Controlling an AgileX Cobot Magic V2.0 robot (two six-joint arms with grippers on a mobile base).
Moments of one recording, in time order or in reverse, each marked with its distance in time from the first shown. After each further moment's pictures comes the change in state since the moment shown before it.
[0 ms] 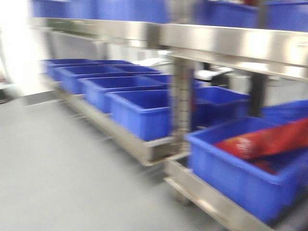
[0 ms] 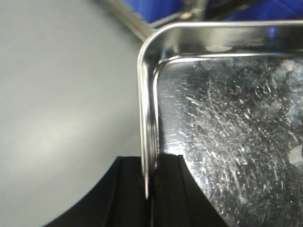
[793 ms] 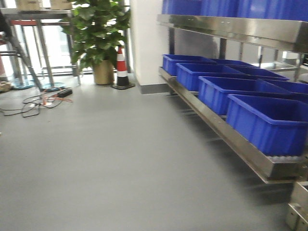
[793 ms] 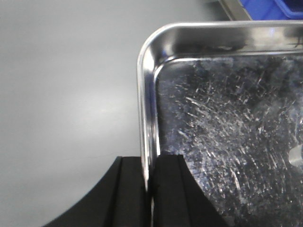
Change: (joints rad) left arm 0.000 0.000 0.000 0.000 0.000 0.000; right arm 0.002 0.000 0.000 0.000 0.000 0.000
